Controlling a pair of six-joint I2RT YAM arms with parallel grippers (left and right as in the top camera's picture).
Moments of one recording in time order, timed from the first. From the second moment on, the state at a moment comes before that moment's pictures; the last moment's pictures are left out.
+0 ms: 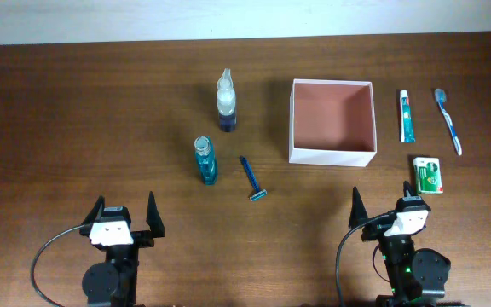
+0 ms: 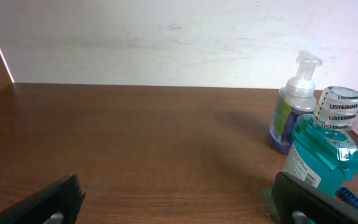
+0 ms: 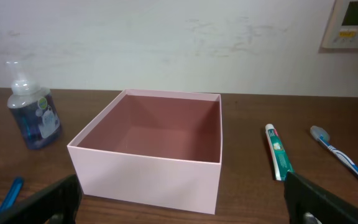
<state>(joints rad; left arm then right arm) 0.05 0.01 0.01 -0.08 -0.01 -0.02 -0.09 0.01 0.01 -0.06 -0.17 0.00</state>
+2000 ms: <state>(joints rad) 0.05 0.01 0.01 -0.05 0.04 -0.05 -0.09 0.01 0.01 -0.06 -0.17 0.00</state>
